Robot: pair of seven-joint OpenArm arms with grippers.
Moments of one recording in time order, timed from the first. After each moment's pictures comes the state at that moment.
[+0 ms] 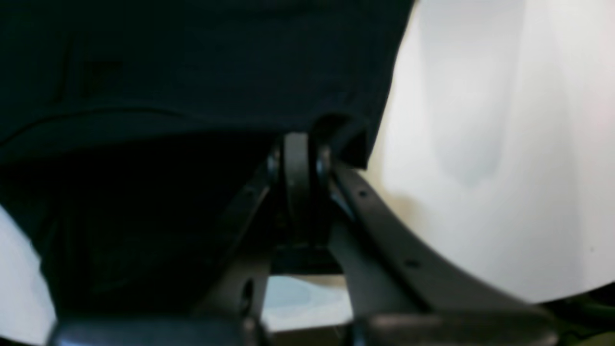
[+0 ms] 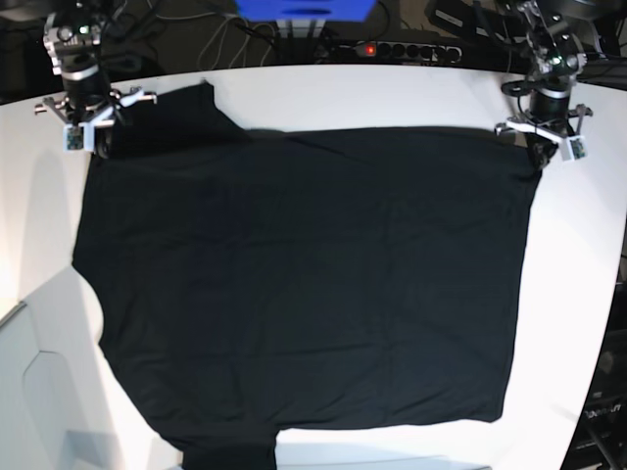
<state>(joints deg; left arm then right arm) 29.4 -11.0 -36.4 95.0 -20.4 -18.7 19.2 -29.0 -10.0 40.3 116.3 -0.6 38.8 -27.2</state>
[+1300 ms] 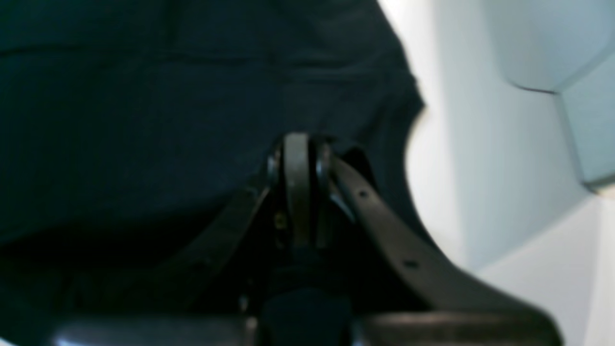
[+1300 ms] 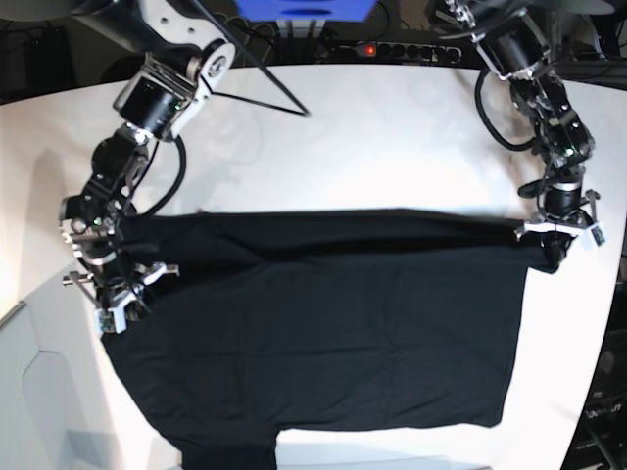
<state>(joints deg) 1.0 -11.5 -36.9 81.4 -20.2 -18.3 19.5 15.8 -7.3 35.2 86.6 -17.8 39.3 -31.5</state>
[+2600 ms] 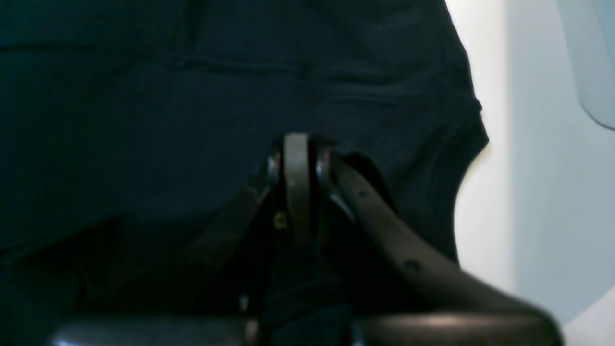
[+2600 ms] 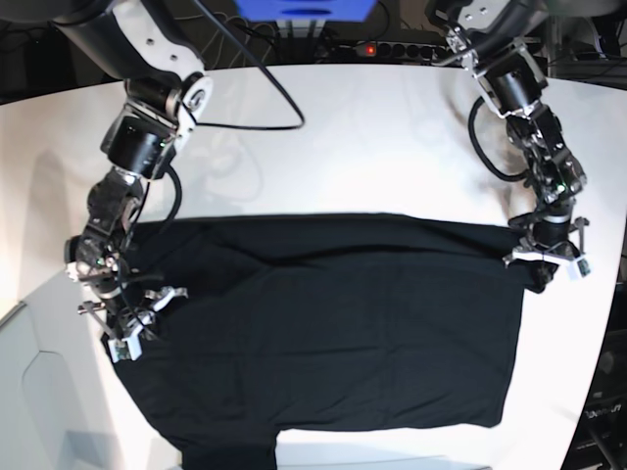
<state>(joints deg) -8.9 -11.5 -35.0 71.1 -13.1 -18.3 19.4 23.7 -2.9 31.8 72.0 -17.8 39.3 -31.5</state>
